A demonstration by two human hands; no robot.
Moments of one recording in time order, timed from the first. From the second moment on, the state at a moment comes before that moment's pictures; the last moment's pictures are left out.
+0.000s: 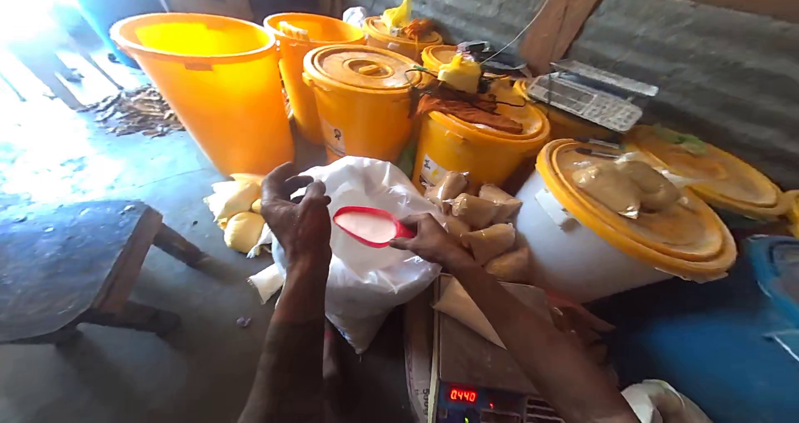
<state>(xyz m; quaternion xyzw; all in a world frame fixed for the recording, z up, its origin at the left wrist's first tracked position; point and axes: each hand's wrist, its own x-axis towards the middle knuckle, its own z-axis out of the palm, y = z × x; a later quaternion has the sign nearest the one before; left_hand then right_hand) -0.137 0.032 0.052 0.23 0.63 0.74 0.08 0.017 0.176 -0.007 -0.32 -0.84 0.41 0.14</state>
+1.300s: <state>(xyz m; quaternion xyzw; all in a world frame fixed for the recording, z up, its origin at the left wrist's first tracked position) -0.068 0.047 0.001 0.70 0.67 0.09 0.23 0.486 0.061 -0.082 -0.59 -0.67 0.41 0.19</state>
